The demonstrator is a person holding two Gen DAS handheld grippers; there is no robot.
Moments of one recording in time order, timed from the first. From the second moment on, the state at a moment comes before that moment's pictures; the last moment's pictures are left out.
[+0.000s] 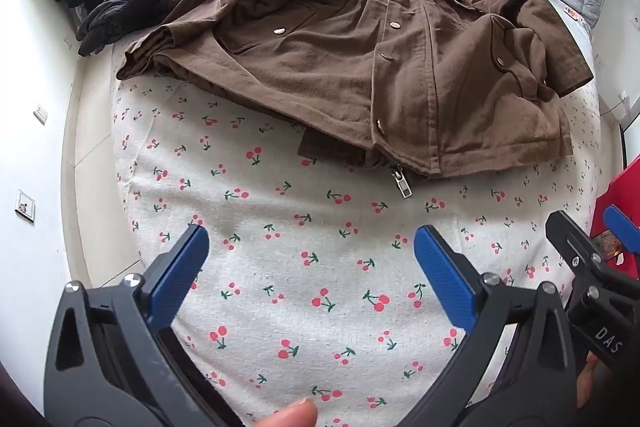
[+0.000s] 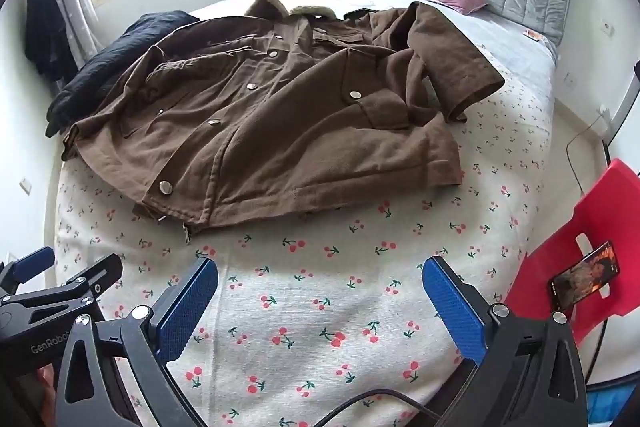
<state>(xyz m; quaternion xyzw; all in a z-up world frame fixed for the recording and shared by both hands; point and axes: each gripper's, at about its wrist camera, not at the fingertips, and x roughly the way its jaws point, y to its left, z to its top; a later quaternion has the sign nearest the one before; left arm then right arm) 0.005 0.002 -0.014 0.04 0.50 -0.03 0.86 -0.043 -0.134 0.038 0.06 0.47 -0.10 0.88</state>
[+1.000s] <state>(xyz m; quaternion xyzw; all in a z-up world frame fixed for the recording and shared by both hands) 0.011 -0.001 -0.018 0.05 0.51 -0.03 0.86 -0.036 -0.130 0.032 0.06 0.47 -0.09 0.87</state>
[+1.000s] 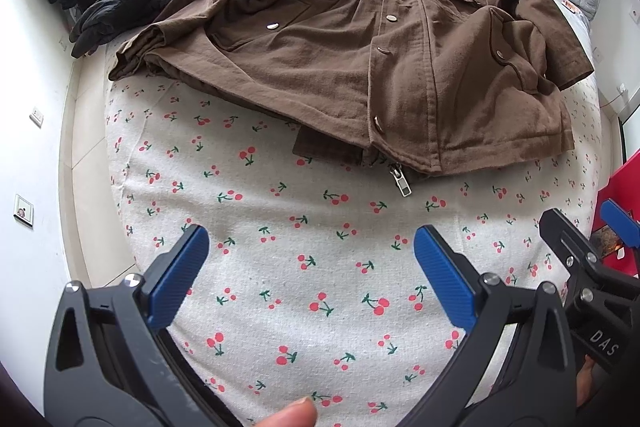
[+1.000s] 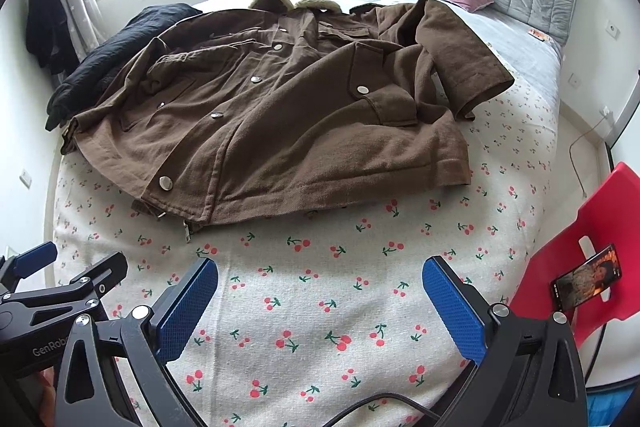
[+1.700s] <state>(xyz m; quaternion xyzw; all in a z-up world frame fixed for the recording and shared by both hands) 0.009 -0.001 -0.016 0.05 0.51 -0.03 0.86 -0.036 -0.133 0.033 0.06 0.47 -0.10 0.87</state>
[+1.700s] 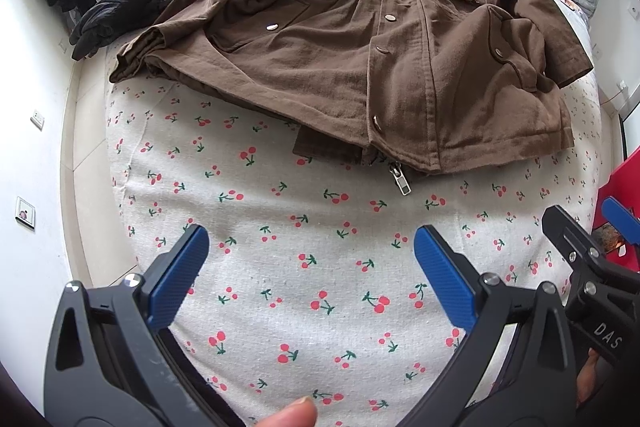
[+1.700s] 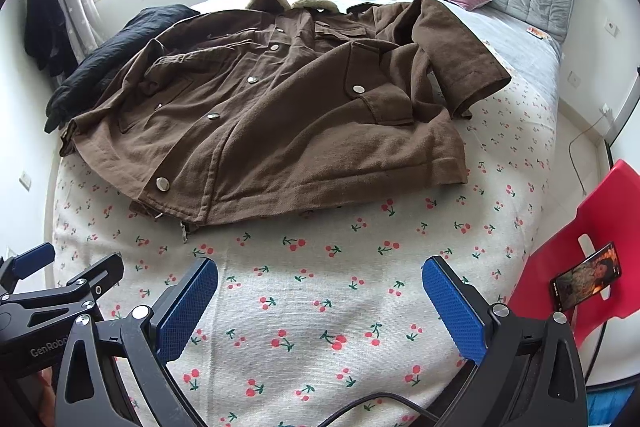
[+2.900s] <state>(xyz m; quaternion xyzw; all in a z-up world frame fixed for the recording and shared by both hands) 0.020 0.010 -0.014 0.03 0.49 -0.04 0.87 -0.028 -0.139 0.027 0.05 0.48 -0.10 0.87</state>
